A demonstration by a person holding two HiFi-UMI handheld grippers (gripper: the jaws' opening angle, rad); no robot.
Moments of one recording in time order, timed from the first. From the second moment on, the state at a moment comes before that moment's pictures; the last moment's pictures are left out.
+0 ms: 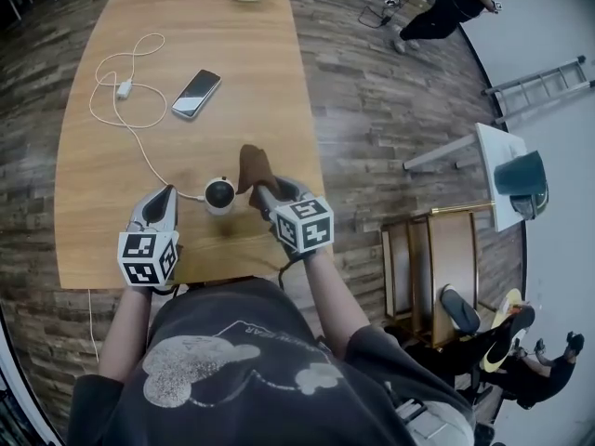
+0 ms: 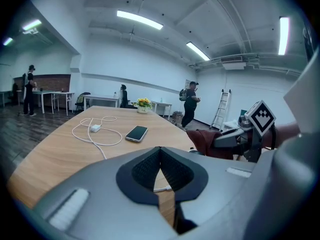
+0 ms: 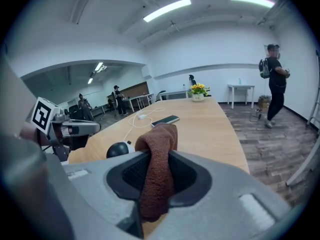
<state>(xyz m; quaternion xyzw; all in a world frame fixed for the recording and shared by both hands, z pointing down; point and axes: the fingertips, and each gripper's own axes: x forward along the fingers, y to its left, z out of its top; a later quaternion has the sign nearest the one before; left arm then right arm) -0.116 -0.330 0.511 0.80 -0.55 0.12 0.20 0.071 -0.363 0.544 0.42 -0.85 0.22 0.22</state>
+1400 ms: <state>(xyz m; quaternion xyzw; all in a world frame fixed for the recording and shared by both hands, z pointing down) -0.144 -0.314 0.517 0.76 -0.60 0.11 0.21 0.043 -0.371 0.577 0.36 -0.86 0.22 0.28</state>
